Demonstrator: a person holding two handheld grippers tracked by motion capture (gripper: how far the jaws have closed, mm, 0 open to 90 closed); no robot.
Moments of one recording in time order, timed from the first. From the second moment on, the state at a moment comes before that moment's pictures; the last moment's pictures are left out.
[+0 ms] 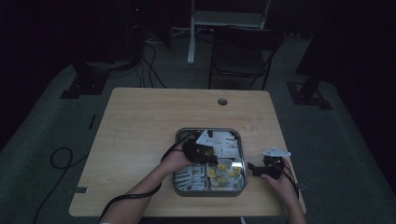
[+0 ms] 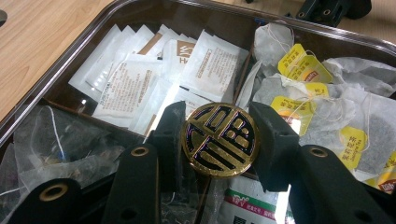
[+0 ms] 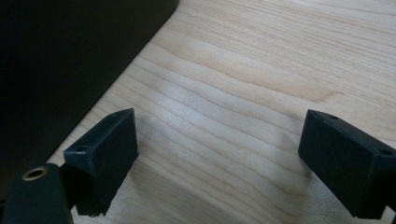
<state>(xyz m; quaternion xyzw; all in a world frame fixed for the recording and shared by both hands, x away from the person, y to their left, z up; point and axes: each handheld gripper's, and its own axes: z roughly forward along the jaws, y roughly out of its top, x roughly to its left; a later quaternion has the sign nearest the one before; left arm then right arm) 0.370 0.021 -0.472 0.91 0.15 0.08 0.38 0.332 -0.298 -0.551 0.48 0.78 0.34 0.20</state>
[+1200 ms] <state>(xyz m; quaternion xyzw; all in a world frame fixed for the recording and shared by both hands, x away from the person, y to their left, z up) 0.375 0.045 -0.434 0.90 0.17 0.12 0.38 0.333 -0.298 -0.550 0.48 0.78 0.34 0.20</state>
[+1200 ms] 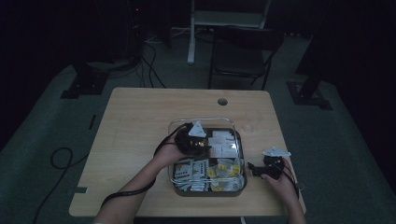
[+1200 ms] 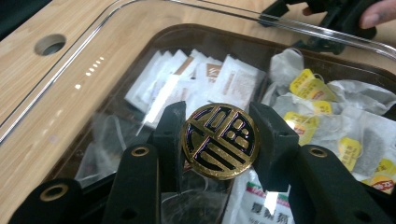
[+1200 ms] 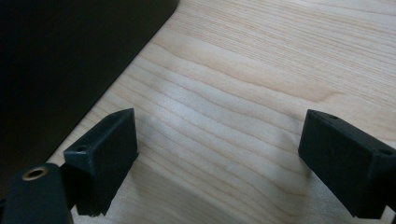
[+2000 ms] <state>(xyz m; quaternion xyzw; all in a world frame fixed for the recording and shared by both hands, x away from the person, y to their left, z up) 0.390 0.104 -0.423 0.88 0.24 0.16 0.38 0.333 -0.298 -0.551 0.48 0.78 0.34 0.20</state>
